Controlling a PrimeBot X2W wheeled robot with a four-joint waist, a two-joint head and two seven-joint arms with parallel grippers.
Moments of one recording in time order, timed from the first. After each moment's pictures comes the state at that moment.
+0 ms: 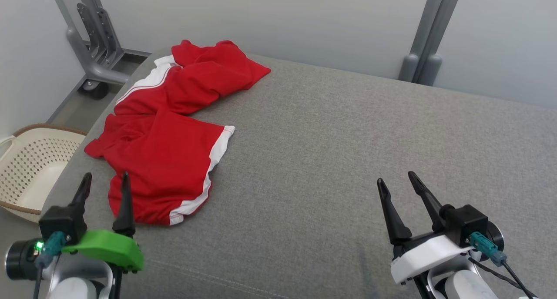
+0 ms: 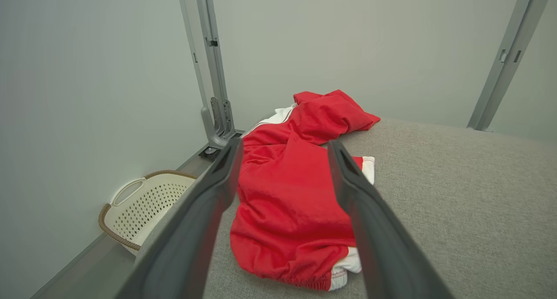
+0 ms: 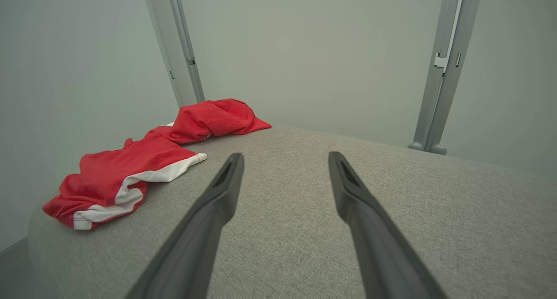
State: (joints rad) left arm -0.03 0.14 -0.07 0.11 -0.24 0.04 -0.13; right arm 0.05 -0.05 0.26 0.11 0.16 0.01 -0.25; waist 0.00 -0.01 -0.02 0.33
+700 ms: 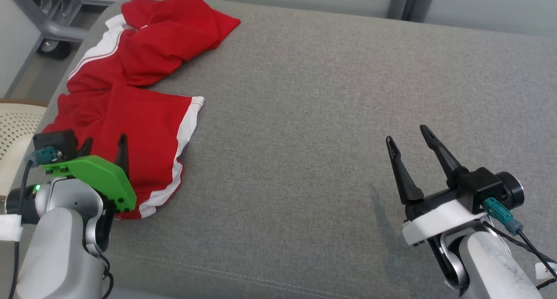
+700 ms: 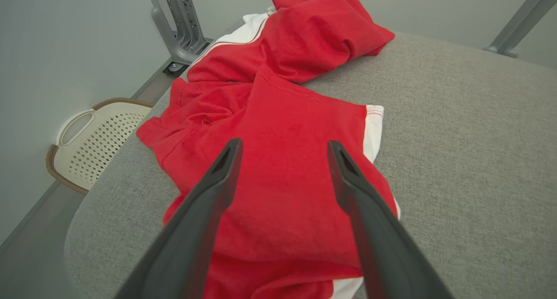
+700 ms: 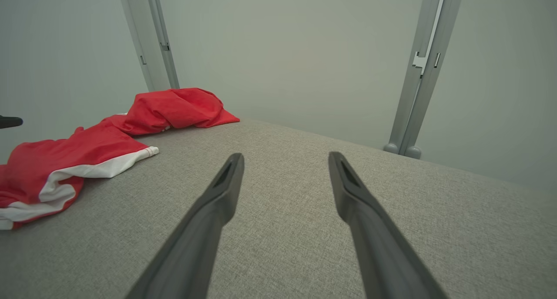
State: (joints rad) left arm -0.36 0.14 -0.06 0.37 -0.34 0.02 0.19; right arm -0.07 -0.13 0.26 0.05 0.09 0.03 -0.24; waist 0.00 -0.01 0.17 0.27
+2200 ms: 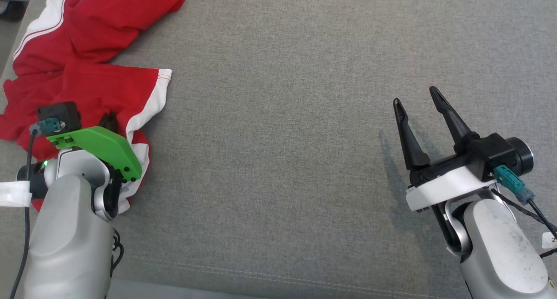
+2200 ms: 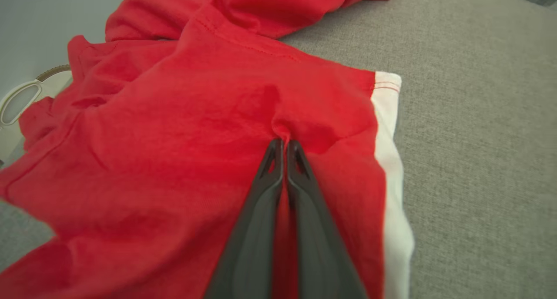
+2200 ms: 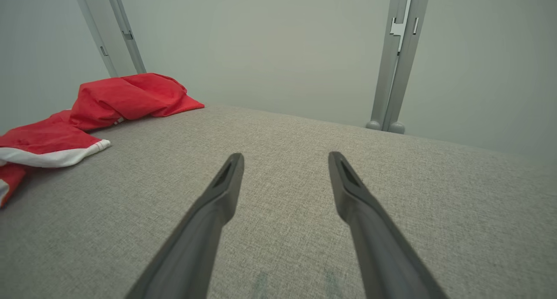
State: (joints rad) left arm -0.58 0.09 -0.06 0.67 -0.35 0.02 0.13; right arm -0.20 -0.14 0.23 0.07 0.08 0.04 -0.24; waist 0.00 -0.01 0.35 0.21
